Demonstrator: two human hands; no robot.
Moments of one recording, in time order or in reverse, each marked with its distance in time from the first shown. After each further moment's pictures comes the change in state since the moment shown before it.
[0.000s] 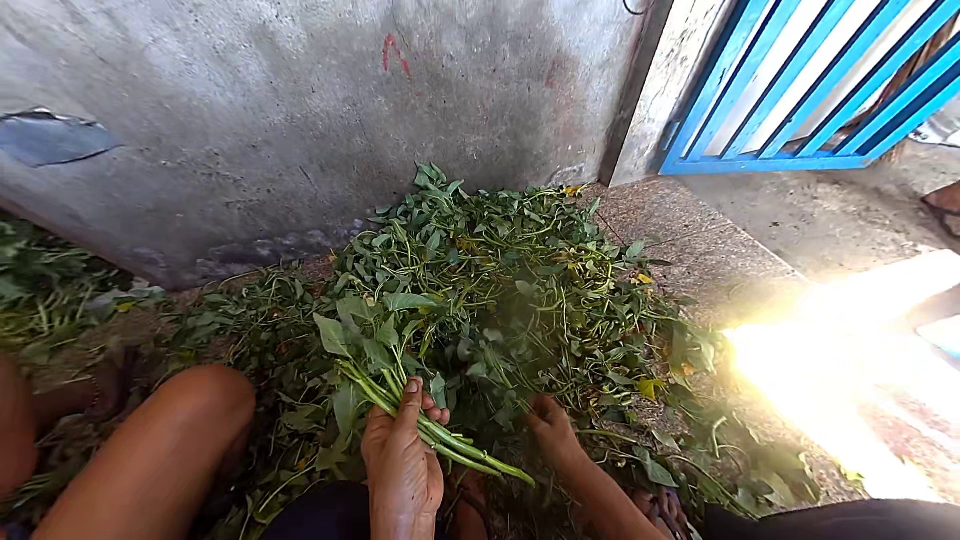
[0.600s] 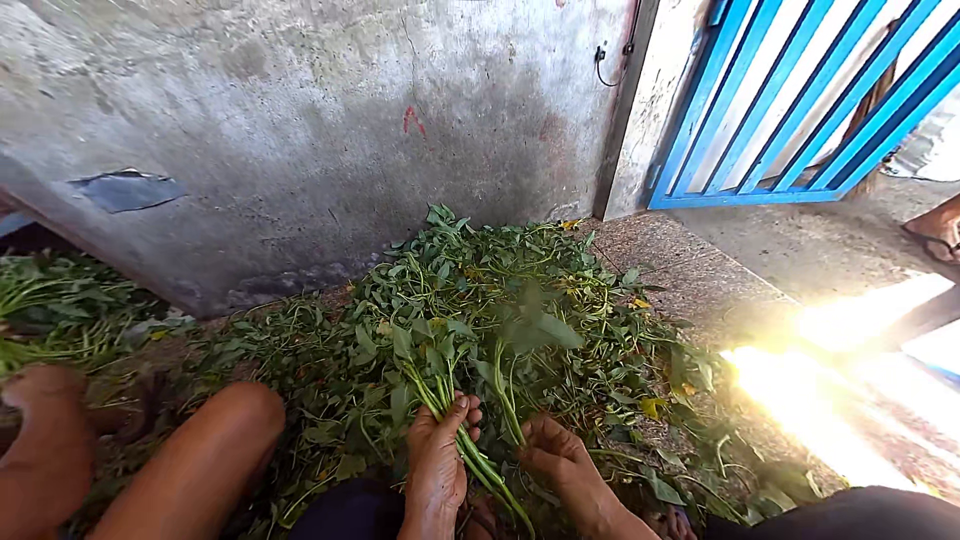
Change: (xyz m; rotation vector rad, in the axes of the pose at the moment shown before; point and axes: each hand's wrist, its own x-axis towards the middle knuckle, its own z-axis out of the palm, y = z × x) left_hand -0.004 -0.012 -0.015 0.074 -0.231 -0.117; right_hand -0.089 -0.063 -0.003 0.505 -0.219 -0.280
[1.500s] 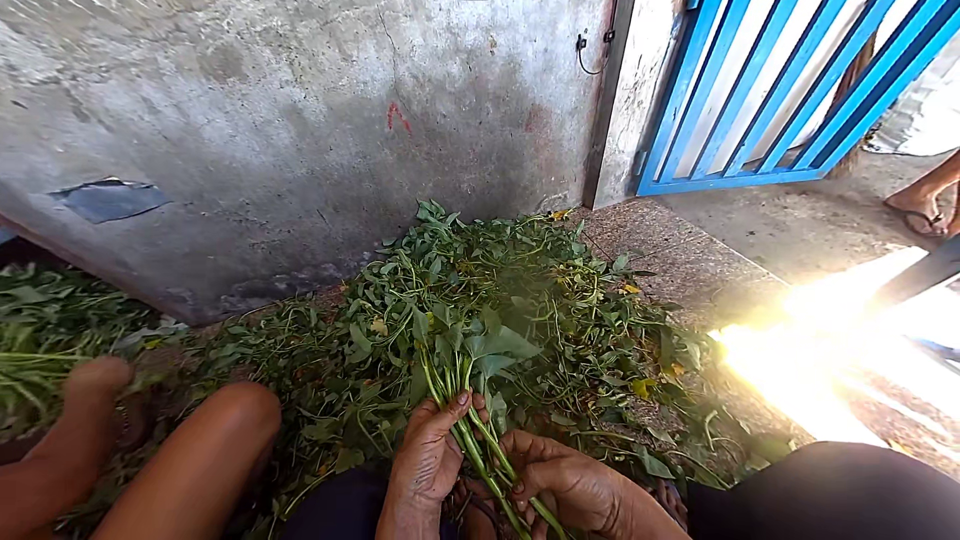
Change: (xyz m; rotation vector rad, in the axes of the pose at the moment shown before) left_hand -0.009 0.014 -0.011 -0.105 -0.333 -0.186; right_hand -0.020 -0.032 -0.007 0.240 -0.664 0.401
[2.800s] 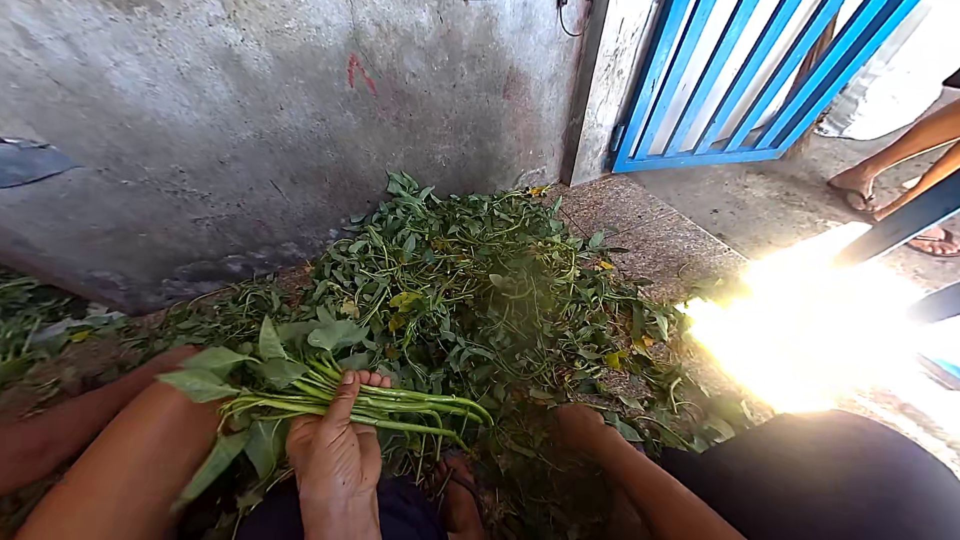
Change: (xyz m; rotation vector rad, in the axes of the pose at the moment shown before) left_hand -0.001 0.033 -0.011 0.029 0.462 0.571; right_hand 0.000 0.035 -0.114 -1.379 0.629 1.051
